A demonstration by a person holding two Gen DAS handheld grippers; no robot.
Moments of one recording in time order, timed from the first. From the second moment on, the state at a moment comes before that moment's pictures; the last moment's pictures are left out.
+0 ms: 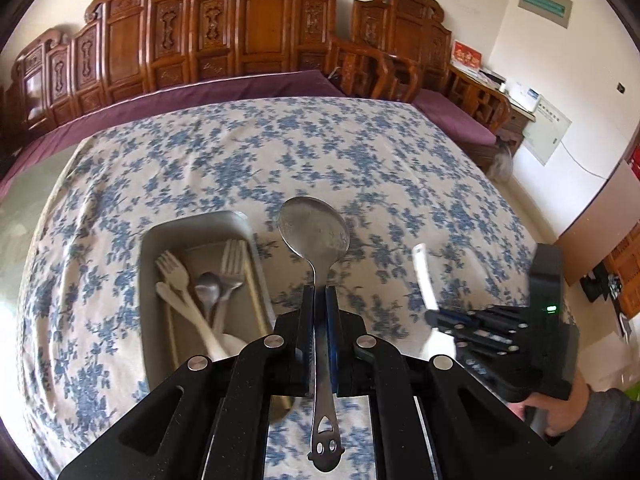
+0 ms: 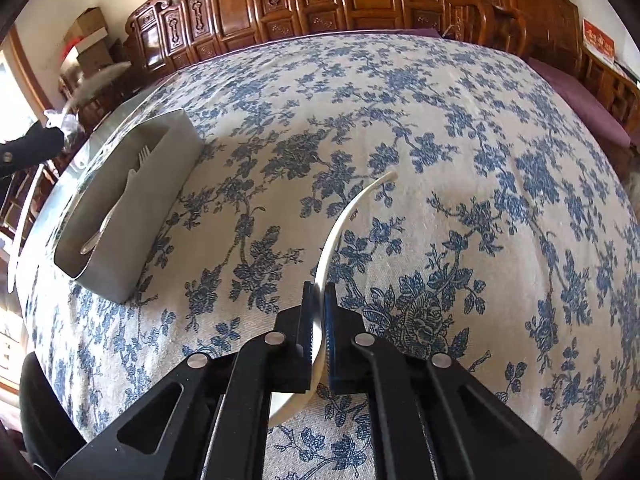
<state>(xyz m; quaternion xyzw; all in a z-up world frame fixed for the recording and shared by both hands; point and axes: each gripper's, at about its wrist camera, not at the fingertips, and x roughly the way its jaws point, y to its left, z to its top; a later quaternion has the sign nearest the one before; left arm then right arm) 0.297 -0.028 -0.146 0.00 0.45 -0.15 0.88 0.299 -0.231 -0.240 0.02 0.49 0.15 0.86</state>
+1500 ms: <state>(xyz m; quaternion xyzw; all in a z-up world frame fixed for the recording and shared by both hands) 0.354 0.045 -0.221 0.00 0.52 -0.08 0.85 0.295 -0.153 -0.153 -0.02 0.43 0.26 0.87</state>
